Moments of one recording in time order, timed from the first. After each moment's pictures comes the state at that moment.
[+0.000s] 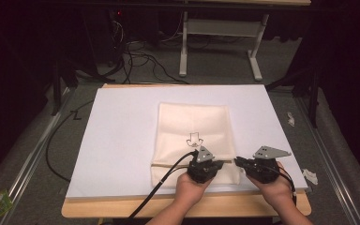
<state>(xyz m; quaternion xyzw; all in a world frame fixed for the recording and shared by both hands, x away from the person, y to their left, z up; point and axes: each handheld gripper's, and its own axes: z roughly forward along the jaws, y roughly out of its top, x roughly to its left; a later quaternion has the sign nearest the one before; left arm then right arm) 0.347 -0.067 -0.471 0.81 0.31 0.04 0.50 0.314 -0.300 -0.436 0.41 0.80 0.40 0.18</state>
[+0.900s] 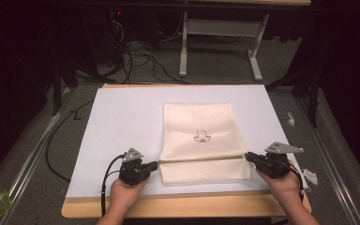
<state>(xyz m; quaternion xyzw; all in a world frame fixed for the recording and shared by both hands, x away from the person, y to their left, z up) 0.344 0.122 -0.462 0.78 0.42 0.08 0.45 0.323 -0.331 -0.439 0.46 0.77 0.40 0.19</state>
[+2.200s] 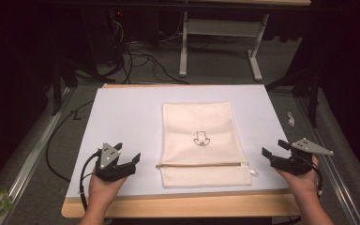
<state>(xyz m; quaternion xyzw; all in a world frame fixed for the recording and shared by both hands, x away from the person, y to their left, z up) 0.338 0.180 -0.435 0.74 0.41 0.27 0.46 0.322 -0.392 -0.431 0.49 0.70 0.44 0.27</state>
